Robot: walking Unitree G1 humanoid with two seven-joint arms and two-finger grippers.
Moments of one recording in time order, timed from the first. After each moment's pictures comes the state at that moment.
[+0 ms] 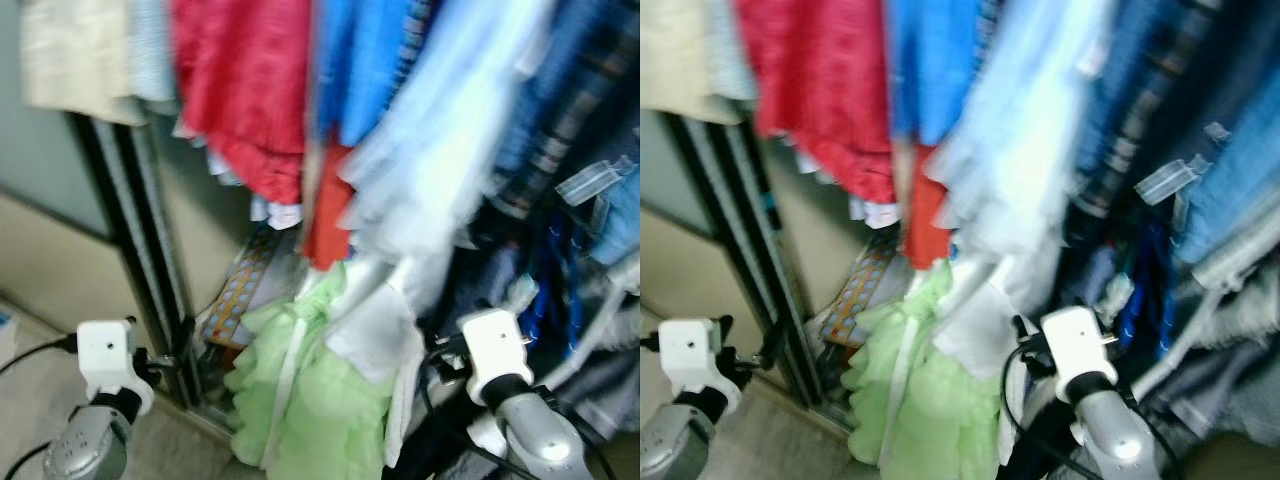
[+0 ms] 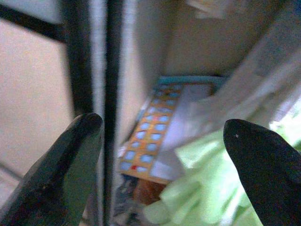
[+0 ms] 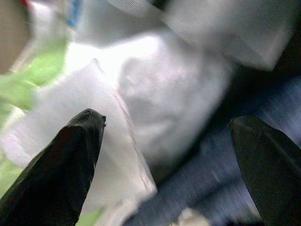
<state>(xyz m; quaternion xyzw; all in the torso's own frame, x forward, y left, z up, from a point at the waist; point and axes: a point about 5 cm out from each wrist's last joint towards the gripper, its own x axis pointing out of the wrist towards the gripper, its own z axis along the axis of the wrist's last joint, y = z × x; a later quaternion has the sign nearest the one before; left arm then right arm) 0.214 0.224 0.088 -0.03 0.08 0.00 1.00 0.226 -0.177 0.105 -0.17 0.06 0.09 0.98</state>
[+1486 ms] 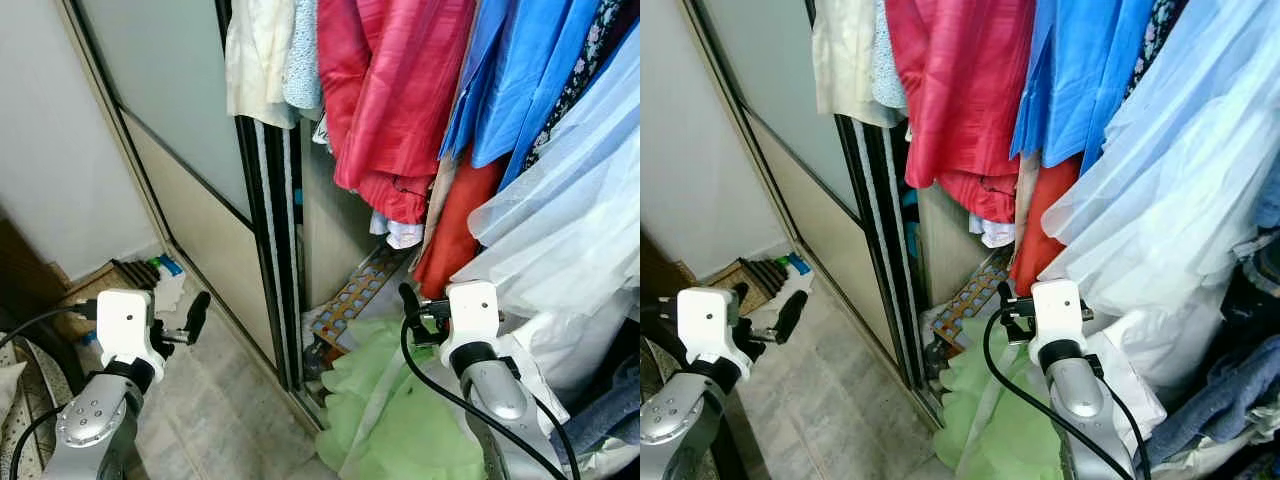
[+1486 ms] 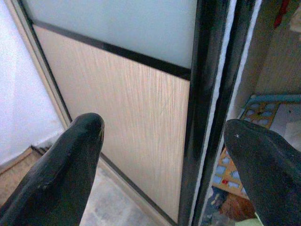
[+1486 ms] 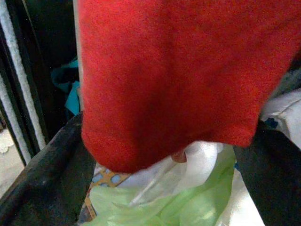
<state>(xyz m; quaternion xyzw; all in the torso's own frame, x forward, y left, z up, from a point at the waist) 0.236 0.213 0.106 0.01 0.05 -0.05 1.00 0.260 -0.154 0.105 -0.07 0.03 0.04 1.00</state>
